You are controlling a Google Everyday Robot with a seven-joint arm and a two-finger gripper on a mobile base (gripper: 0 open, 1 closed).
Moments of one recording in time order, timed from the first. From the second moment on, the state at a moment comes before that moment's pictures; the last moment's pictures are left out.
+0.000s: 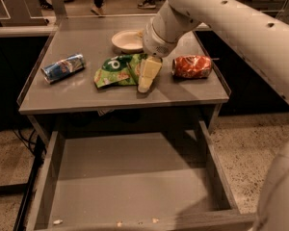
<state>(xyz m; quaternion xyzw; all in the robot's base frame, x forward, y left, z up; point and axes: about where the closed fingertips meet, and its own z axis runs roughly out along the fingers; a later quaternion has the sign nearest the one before) 0.672 0.007 0.872 -0.73 0.62 0.04 0.29</state>
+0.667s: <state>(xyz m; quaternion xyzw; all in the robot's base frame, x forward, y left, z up) 0.695 0.004 0.857 -0.72 0.63 0.05 0.29</state>
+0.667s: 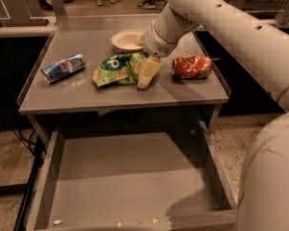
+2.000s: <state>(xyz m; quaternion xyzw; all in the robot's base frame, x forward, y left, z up) 0.695 0.004 0.857 -0.72 0.63 0.05 0.29</state>
